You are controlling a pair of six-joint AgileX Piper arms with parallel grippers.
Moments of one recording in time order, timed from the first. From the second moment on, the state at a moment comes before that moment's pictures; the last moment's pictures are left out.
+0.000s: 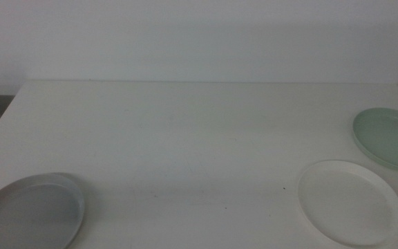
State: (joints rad) left arm -0.03 0.00 0.00 0.03 0.04 -0.10; right arm 0.02 0.00 0.00 -0.05 0.14 0.14
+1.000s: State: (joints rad) left arm -0.03 0.00 0.00 0.03 0.04 -0.10; right arm 0.02 0.75 -0.63 0.14 0.83 0.15
